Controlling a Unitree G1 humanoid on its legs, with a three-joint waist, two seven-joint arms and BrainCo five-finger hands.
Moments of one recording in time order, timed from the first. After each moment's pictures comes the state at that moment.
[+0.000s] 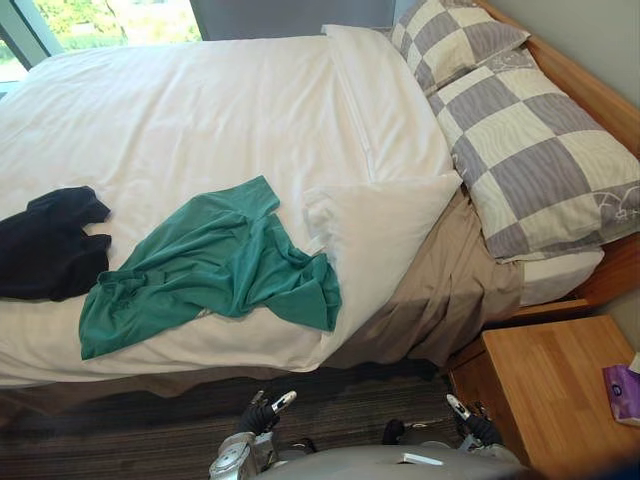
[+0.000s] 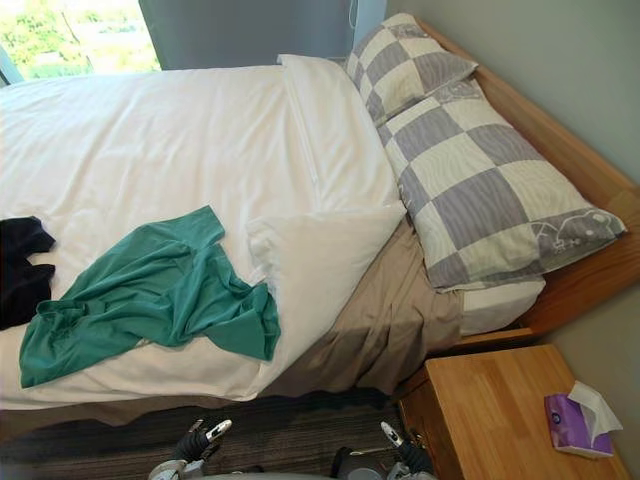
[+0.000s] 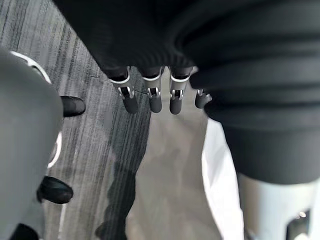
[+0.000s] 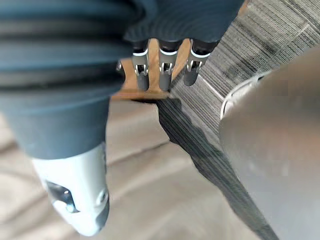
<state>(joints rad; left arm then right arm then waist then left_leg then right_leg) 0.11 0.03 0.20 1.02 -0.15 -0.11 -0.16 0.15 0.00 -0.31 1.04 0.47 -0.18 0.06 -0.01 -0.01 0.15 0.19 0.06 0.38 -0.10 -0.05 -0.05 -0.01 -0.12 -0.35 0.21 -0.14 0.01</state>
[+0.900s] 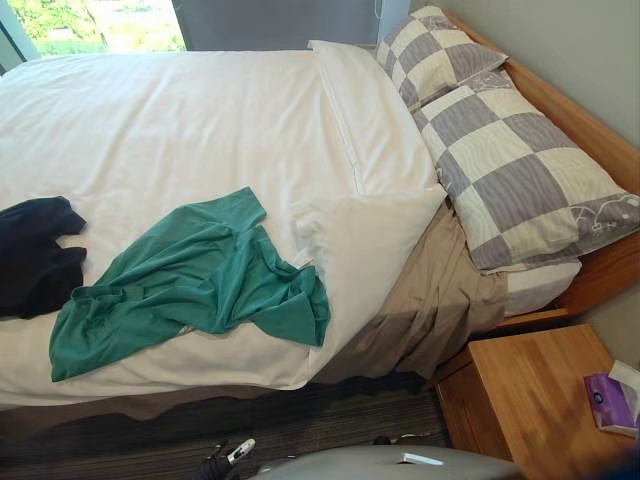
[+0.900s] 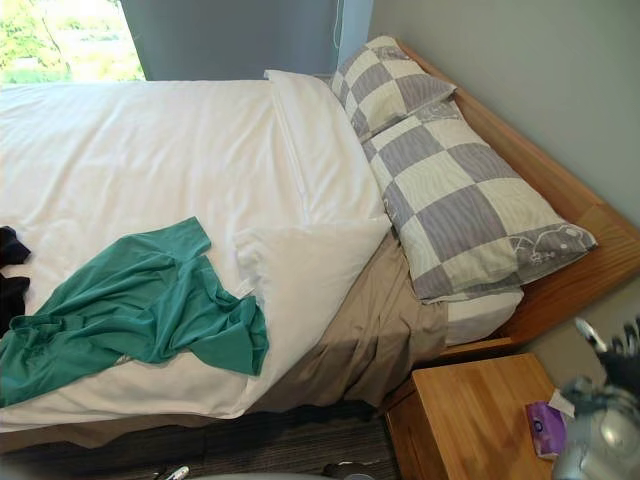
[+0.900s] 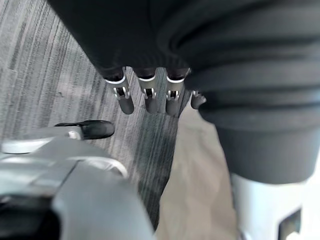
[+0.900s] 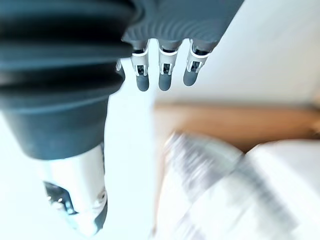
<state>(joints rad) 0.26 0.17 0.25 1.04 -0.22 -0.07 -0.26 -0.02 -0.49 -0.61 0.39 0.39 -0.19 0.02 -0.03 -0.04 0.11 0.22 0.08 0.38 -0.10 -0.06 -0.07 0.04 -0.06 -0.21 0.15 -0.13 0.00</state>
